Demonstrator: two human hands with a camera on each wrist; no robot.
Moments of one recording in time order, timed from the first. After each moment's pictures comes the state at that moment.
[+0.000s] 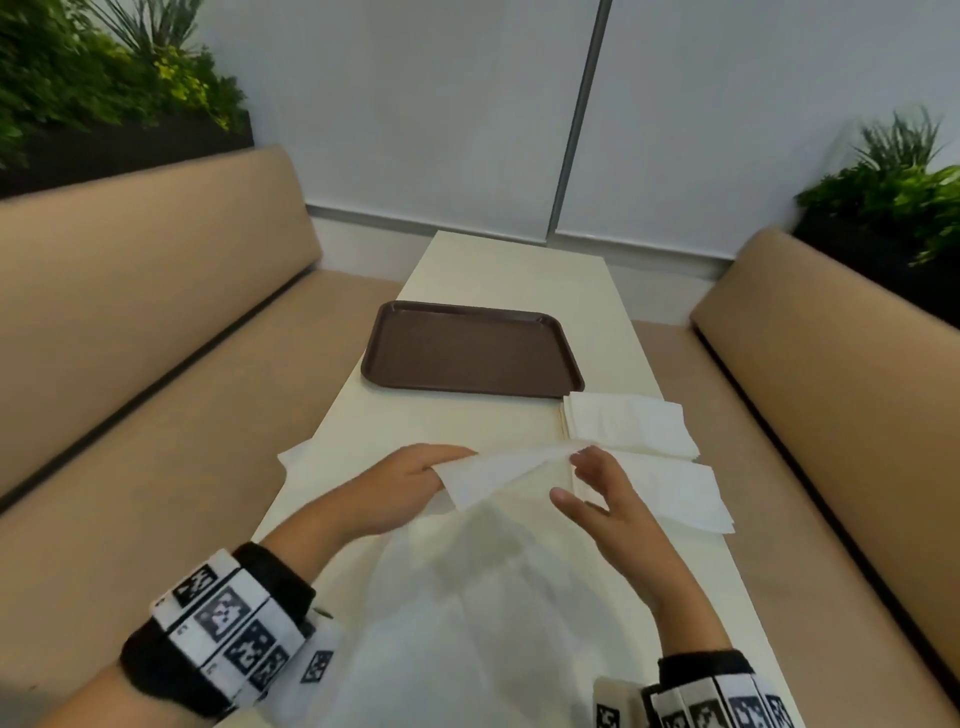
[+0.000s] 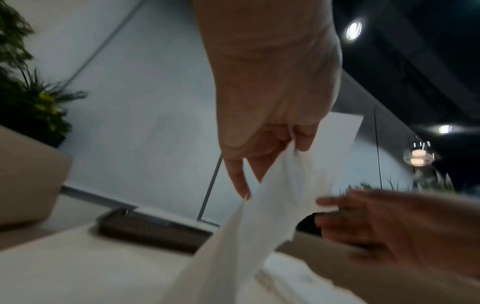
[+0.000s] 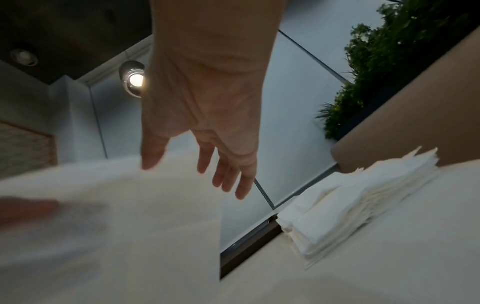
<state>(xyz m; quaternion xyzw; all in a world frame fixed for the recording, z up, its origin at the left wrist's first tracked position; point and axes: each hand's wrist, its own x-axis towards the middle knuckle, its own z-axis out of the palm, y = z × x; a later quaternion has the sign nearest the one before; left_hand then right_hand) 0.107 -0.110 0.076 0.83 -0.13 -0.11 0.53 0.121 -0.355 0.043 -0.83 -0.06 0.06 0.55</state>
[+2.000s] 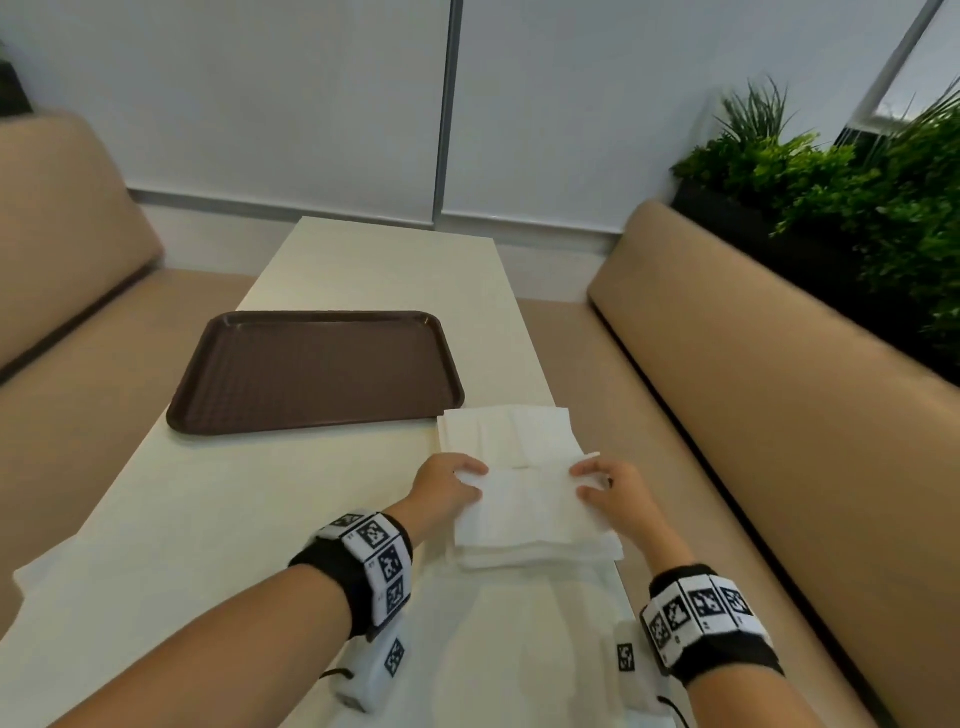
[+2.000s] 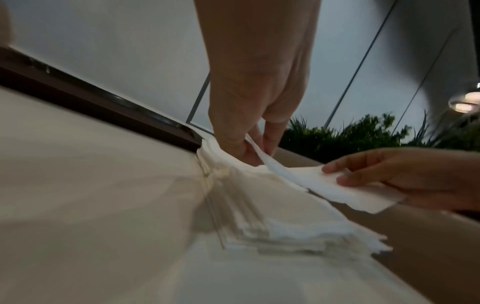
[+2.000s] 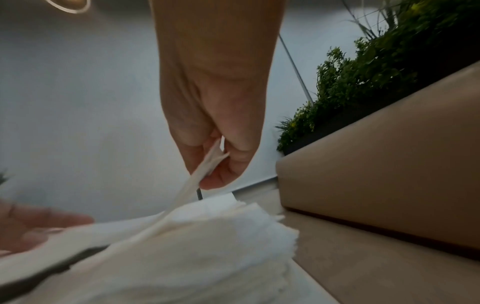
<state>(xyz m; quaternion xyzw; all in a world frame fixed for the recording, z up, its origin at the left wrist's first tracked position) 0.298 -0.303 -0.021 0.81 0.00 -0.15 0.56 0.272 -0.535 -0.006 -0.89 0.11 0.02 0.43</state>
